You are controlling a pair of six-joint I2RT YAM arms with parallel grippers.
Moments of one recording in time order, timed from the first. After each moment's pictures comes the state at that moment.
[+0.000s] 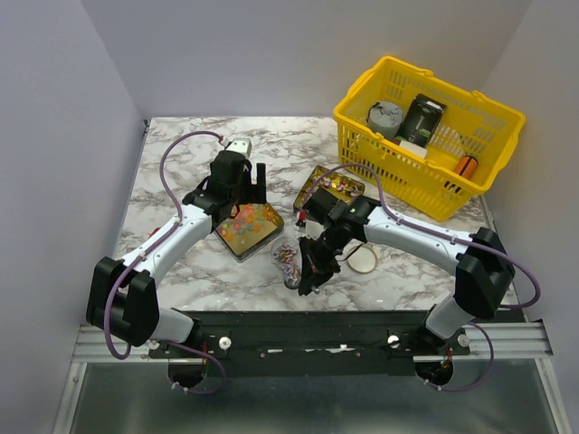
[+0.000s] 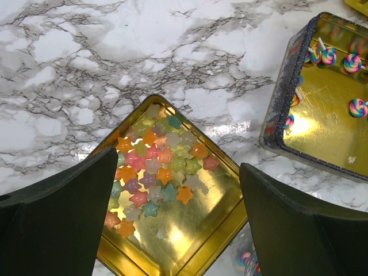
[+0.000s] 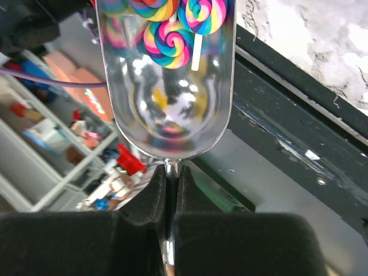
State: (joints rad) left arm -0.42 1.38 1.01 -0.25 -0.16 -0.27; right arm 0.89 1.60 1.23 -0.90 -0.66 0.71
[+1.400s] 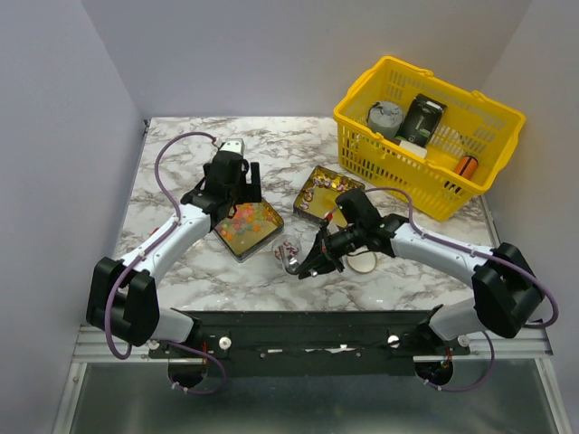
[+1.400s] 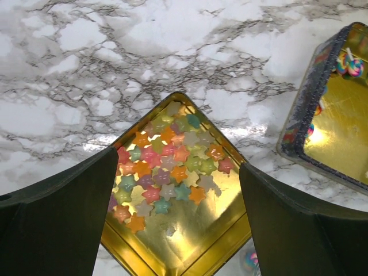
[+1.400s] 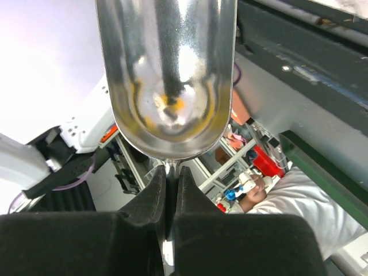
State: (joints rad) left arm -0.40 1.38 1.01 -0.27 -0.23 -0.30; right arm 0.73 1.43 0.85 -0.27 -0.96 1.39
